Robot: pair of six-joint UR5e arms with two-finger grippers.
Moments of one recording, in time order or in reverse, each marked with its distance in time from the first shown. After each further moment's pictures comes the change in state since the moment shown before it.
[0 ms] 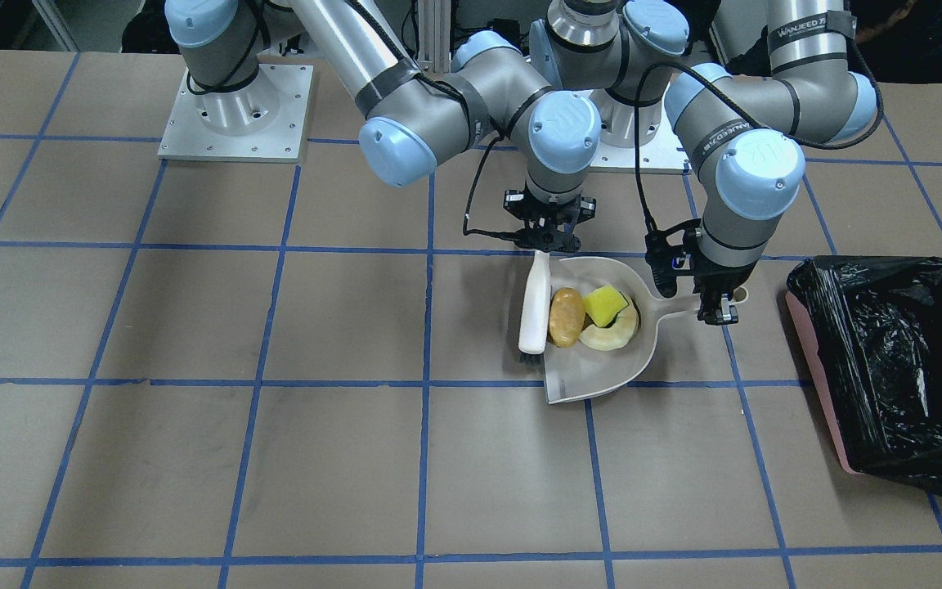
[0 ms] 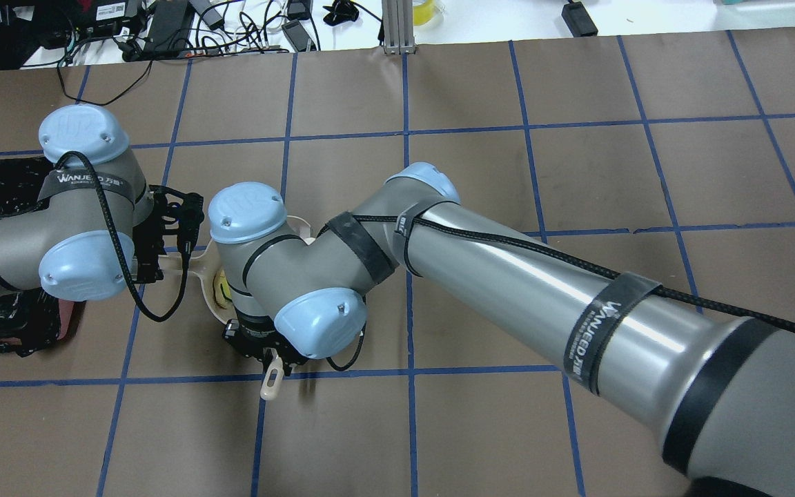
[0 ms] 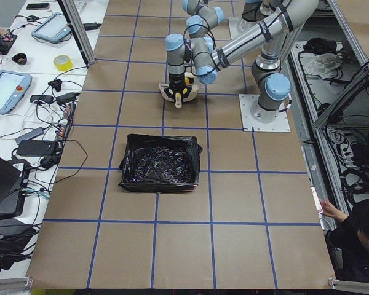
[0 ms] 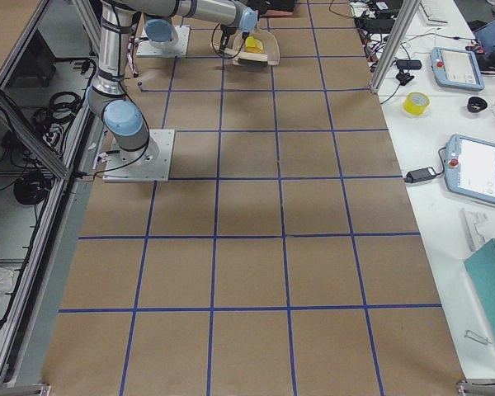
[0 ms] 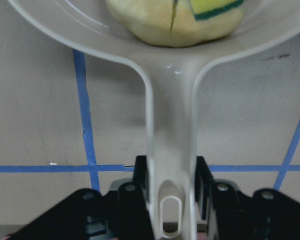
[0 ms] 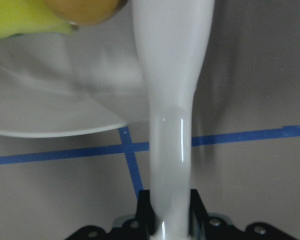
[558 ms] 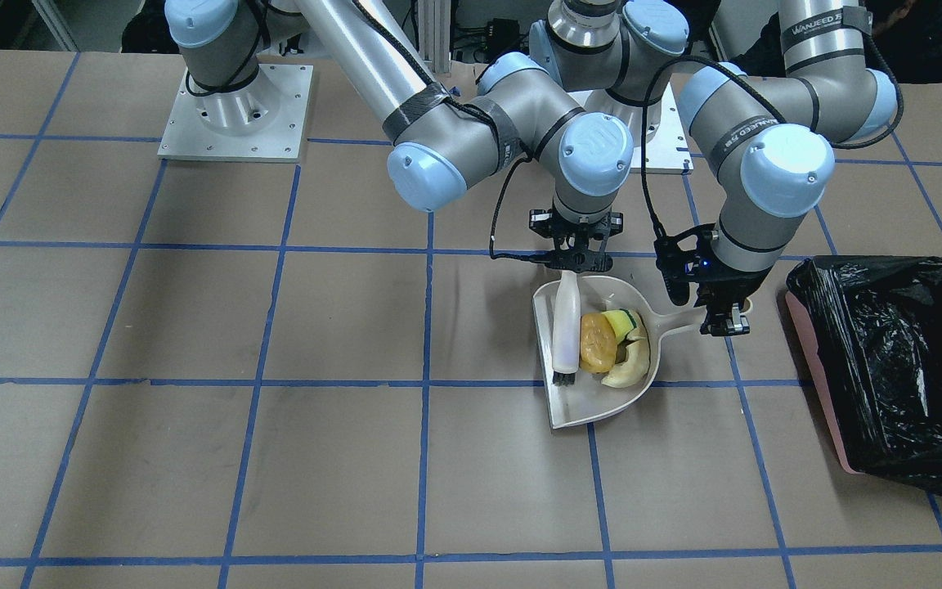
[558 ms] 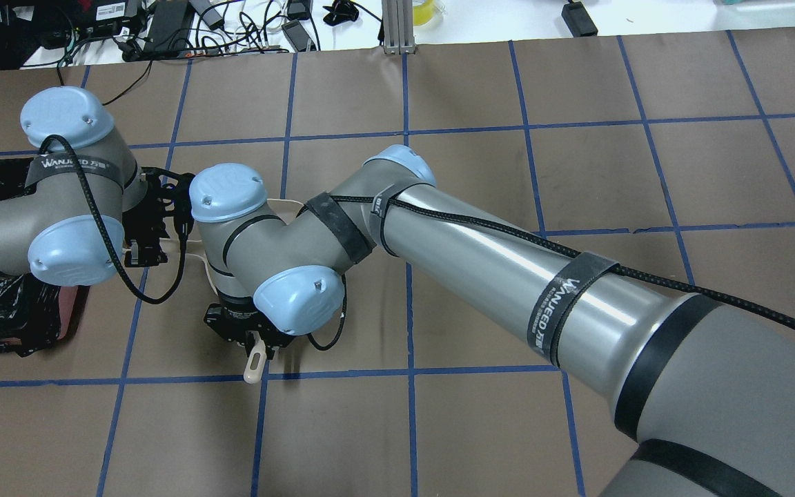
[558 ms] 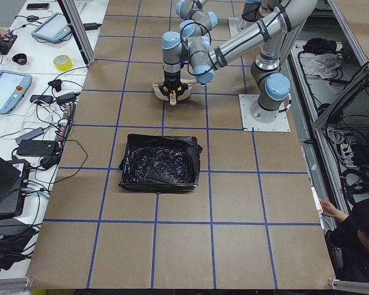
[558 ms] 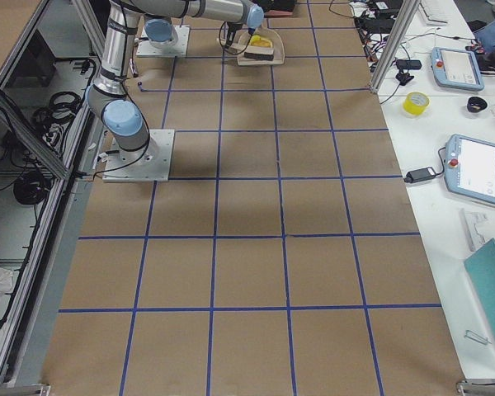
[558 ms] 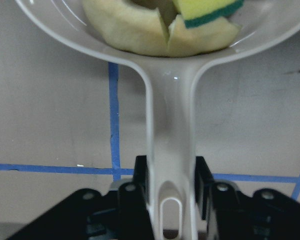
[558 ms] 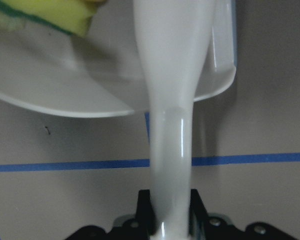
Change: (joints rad) left arm 0.017 -0.002 0.050 0.001 -0.090 -0.006; right arm -0.003 0.044 -0.081 0.055 -0.010 -0.053
